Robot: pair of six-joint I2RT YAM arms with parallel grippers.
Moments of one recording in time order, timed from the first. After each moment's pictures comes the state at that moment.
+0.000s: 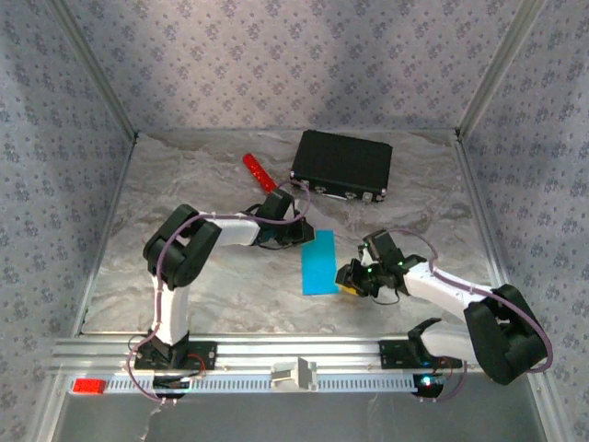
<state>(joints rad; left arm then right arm) -0.68 1.99 1.08 0.07 0.47 -0.85 0.50 1.21 0.43 -0.28 -0.49 0.91</state>
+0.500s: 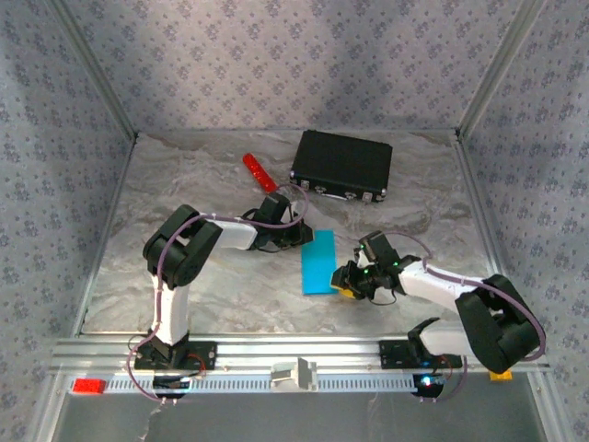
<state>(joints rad) -0.68 1.99 1.01 0.19 0.49 -0.86 0.53 1.28 0.42 -0.22 -0.52 0.94</state>
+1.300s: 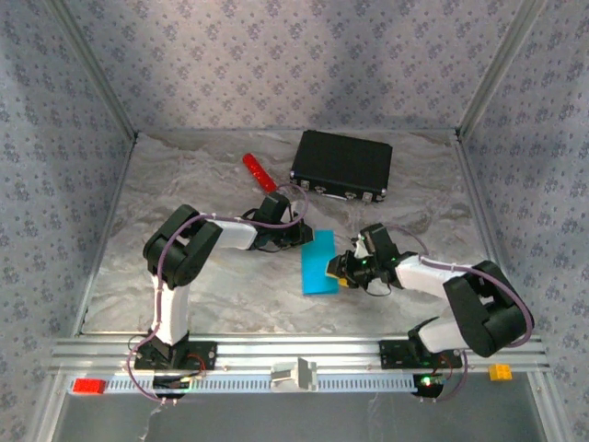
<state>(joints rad) -0.68 1.99 1.02 0.19 0.49 -0.86 0.47 1.38 0.44 0.00 -0.60 0.96</state>
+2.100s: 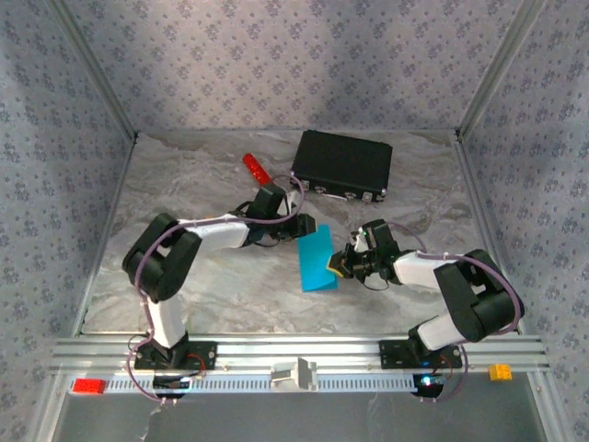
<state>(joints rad) -0.68 1.81 1.02 0.09 0.48 -0.83 0.43 1.47 0.44 0.16 -0.63 0.99</state>
